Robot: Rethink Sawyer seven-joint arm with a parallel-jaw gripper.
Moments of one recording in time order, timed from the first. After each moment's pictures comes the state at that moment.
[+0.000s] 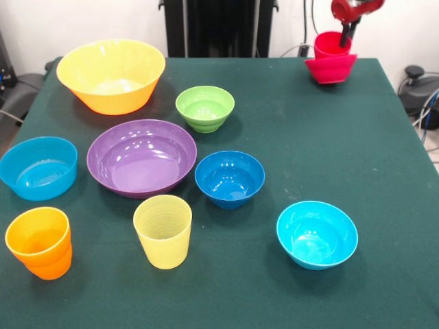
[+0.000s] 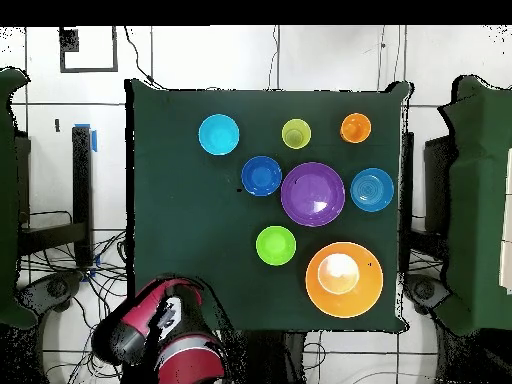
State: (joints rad) arm 0.09 -0.67 0.26 2.10 -0.54 0.32 1.95
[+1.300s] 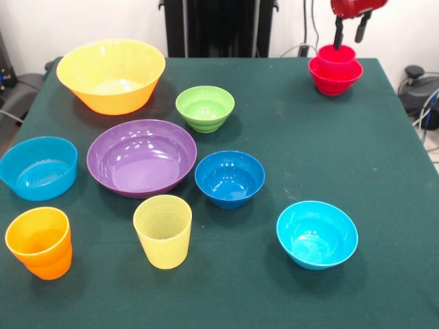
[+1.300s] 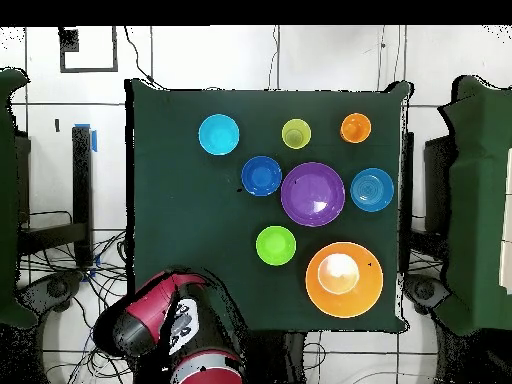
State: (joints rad) arm 0.04 -0.75 0.26 2.10 -0.50 0.32 1.95
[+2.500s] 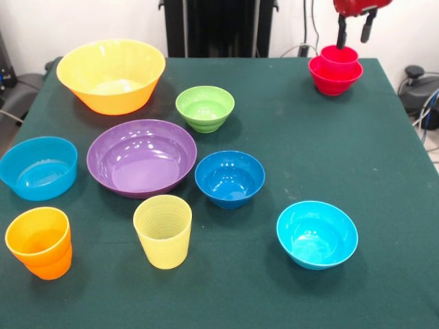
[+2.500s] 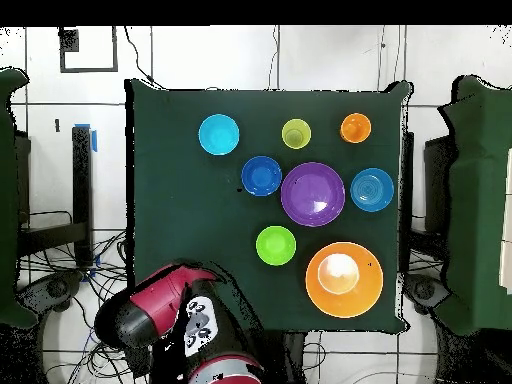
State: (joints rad) arm -0.03 -0.80 0.29 2.10 -0.45 0.32 1.95
